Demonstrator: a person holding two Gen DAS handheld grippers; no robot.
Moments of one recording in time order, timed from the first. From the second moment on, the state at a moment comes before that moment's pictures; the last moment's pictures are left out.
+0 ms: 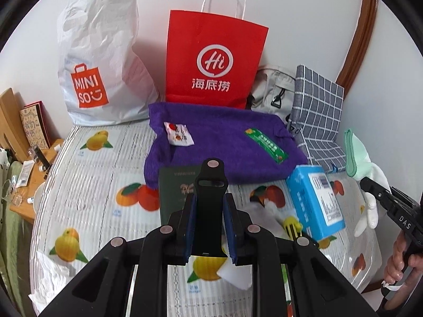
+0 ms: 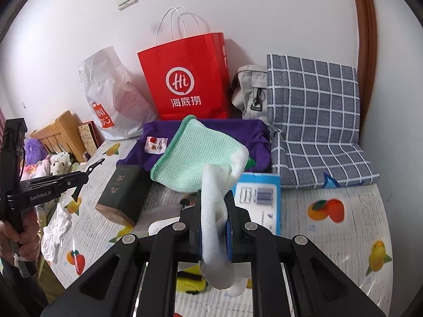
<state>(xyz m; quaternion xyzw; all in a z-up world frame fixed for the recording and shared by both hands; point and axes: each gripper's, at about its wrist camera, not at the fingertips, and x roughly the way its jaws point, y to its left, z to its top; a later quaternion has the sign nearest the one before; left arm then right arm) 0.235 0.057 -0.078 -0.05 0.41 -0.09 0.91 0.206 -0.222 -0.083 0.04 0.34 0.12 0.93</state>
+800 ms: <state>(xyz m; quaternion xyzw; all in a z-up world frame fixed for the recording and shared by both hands) 0.330 0.069 -0.086 -0.08 0.42 -0.08 0.90 0.321 -0.203 -0.083 0.08 0.35 0.14 0.92</state>
